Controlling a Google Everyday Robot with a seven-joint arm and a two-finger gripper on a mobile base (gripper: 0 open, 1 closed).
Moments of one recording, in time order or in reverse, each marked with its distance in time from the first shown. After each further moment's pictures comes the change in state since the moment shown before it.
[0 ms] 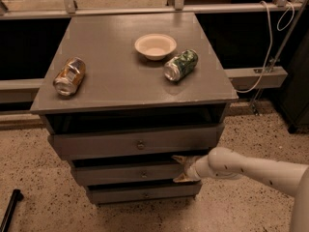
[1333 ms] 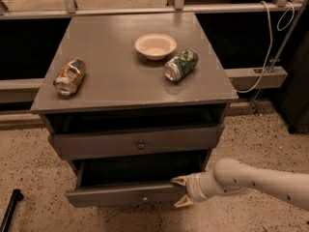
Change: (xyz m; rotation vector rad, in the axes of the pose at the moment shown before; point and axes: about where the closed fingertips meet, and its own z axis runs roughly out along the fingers) arm -0.048 0.084 -0.041 -0.181 -0.071 0.048
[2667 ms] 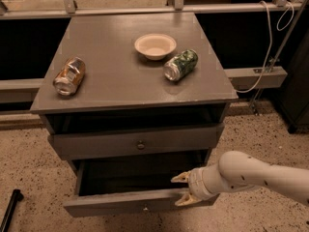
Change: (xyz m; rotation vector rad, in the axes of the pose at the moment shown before) arm -0.049 0.002 -0.060 -0.004 0.018 0.003
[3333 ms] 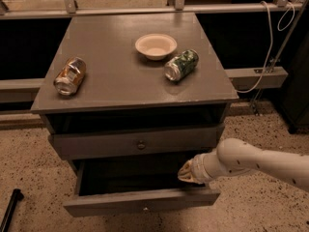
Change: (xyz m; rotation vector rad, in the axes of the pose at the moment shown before) arm 0.046 -0.057 0.006 0.057 0.068 0.056
